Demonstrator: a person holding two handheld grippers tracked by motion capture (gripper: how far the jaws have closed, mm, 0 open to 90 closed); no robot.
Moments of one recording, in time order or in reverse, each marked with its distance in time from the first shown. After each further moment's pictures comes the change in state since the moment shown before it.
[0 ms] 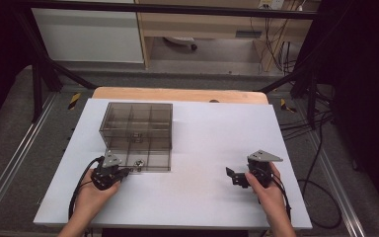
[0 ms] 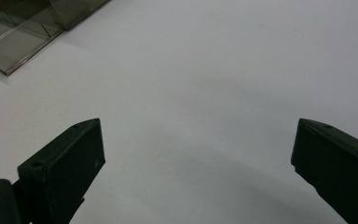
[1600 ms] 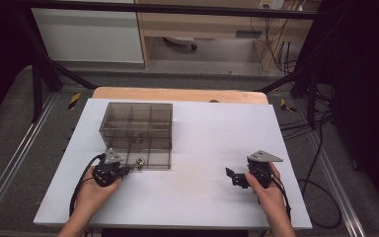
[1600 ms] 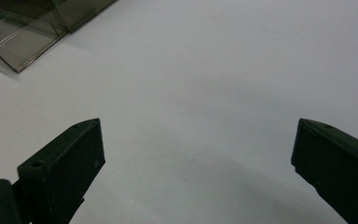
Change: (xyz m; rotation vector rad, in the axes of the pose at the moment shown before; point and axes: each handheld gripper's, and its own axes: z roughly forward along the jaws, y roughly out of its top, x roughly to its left) left arm 0.003 0.006 0.003 0.027 0.003 -0.001; right arm 0.002 0.000 -0.001 -0.011 0.005 -0.001
